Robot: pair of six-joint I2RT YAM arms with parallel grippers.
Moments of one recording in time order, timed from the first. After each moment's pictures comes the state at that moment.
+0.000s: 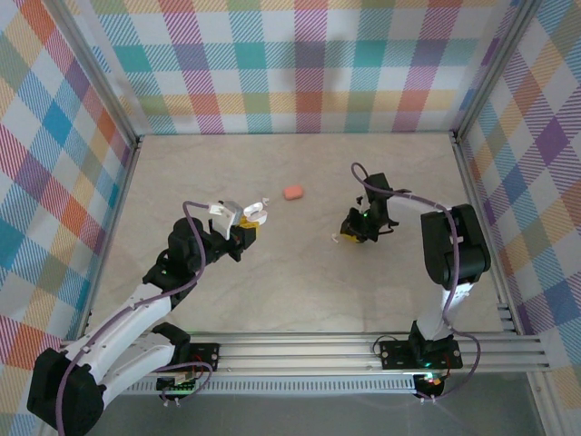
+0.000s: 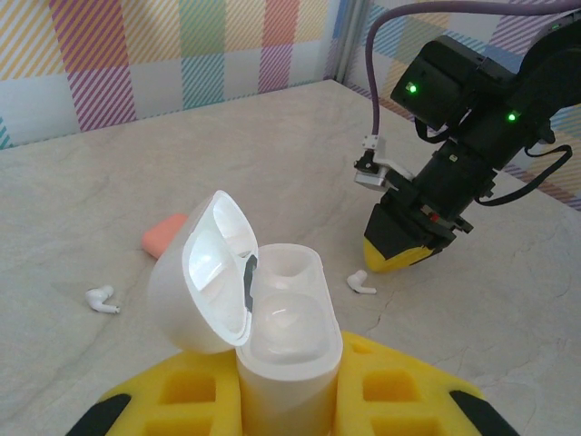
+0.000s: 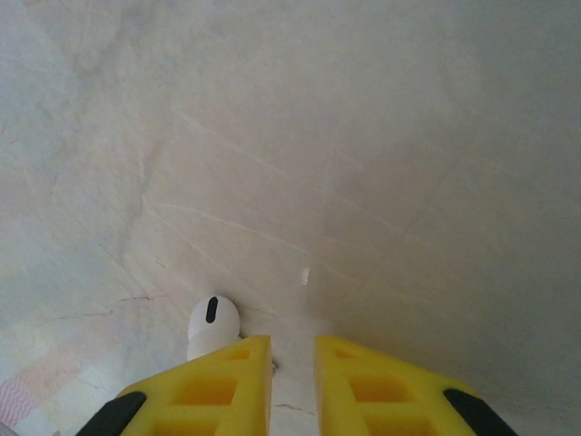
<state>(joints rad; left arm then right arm) -0.46 0.87 0.51 0.11 0.30 -0.07 0.28 1.84 1.09 -0.53 -0.46 0.57</state>
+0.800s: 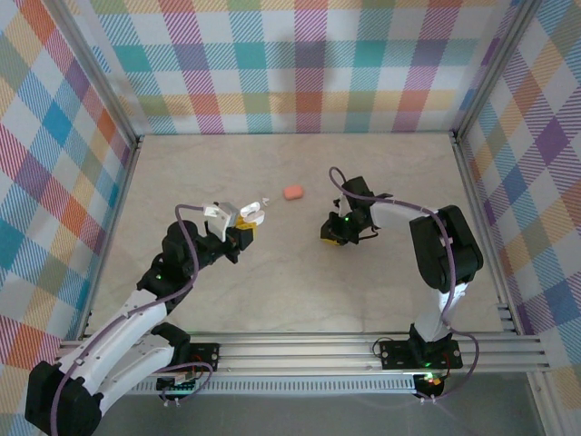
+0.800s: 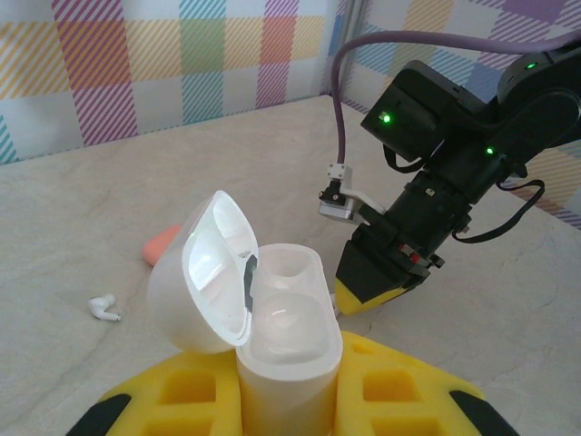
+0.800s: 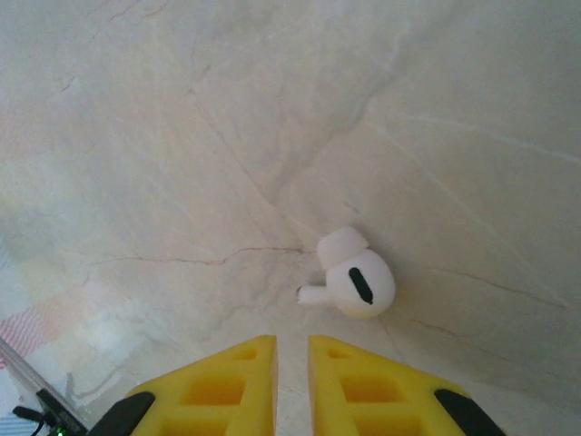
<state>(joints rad) -0.46 0.79 0.50 0.08 0.30 -0.08 0.41 1.84 1.09 -0.46 -0.51 0.60</state>
